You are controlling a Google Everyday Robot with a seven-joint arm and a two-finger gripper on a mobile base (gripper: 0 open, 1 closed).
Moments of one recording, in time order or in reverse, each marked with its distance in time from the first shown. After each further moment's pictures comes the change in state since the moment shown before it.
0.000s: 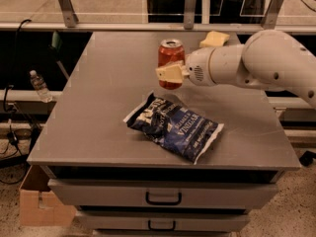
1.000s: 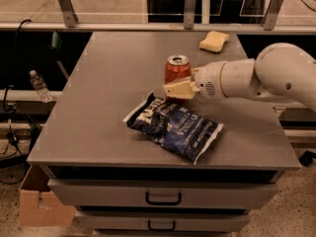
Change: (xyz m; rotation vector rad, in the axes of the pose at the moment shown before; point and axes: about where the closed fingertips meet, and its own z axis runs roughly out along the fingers) arm 0.051 0.005 -0.013 -0.093 0.061 -0.035
